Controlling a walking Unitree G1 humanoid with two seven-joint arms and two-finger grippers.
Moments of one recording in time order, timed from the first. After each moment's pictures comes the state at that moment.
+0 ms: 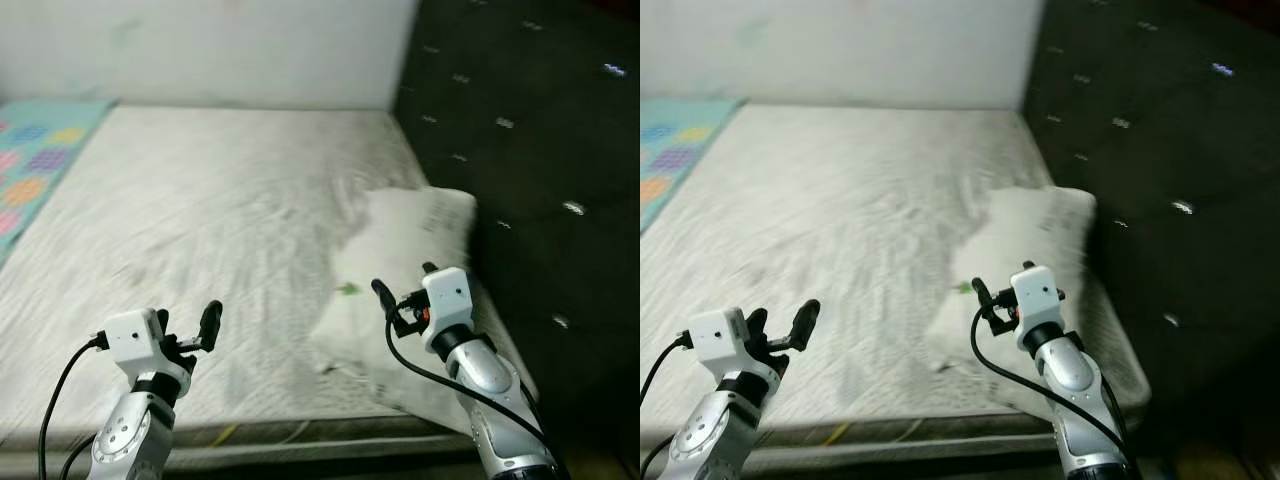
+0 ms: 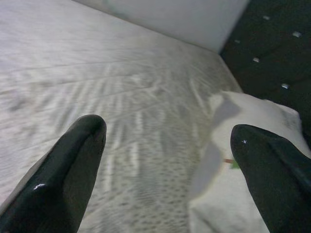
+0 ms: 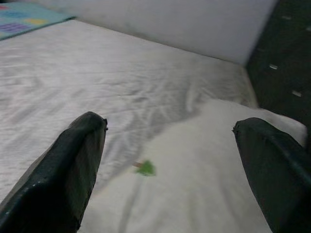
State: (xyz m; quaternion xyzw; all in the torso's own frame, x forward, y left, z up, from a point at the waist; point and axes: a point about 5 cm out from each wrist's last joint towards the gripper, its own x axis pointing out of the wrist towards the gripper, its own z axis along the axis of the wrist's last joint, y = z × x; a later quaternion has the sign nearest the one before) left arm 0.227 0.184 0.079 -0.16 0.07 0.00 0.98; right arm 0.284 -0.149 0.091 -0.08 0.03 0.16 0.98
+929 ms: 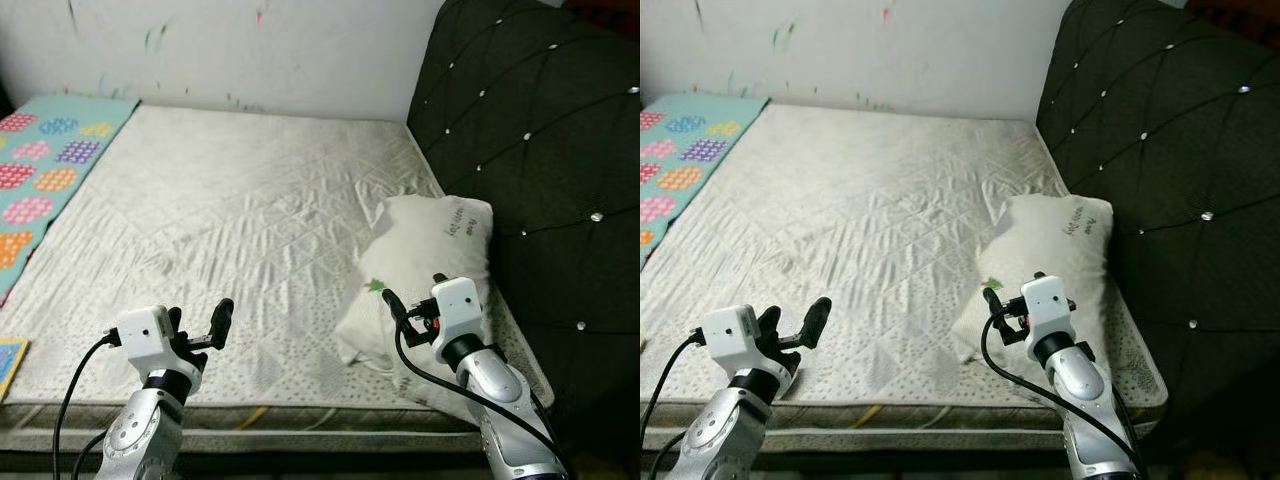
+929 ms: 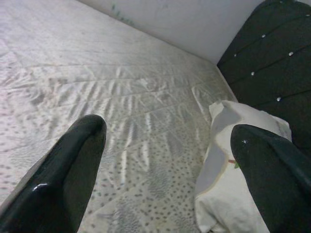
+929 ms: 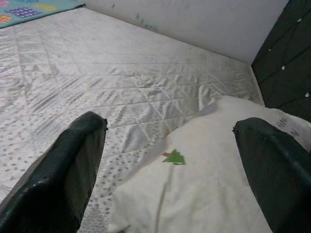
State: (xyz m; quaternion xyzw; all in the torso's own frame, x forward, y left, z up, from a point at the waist) left arm 0.229 0.176 0.080 -0.17 0.07 -0.02 0.98; right arm 0.279 -0.160 0.080 -0.08 0.05 0.14 0.98
